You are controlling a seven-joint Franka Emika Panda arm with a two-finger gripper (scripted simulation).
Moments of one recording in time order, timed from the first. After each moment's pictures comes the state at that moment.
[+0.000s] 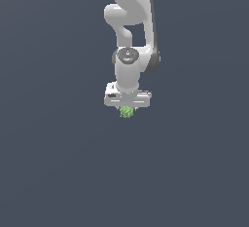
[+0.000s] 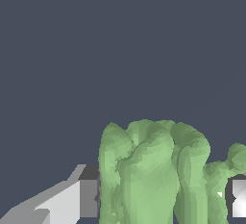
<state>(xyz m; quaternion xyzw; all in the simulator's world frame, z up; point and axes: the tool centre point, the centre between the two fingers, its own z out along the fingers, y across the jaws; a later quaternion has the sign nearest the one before) -0.054 0.011 0.108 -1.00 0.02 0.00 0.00</state>
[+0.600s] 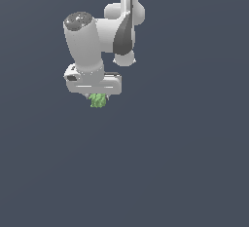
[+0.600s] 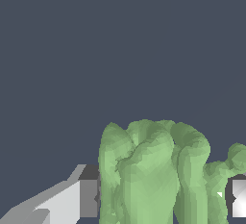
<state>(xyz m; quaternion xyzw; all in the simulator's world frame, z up) -0.043 -0.111 0.206 -1.00 0.02 0.00 0.00</state>
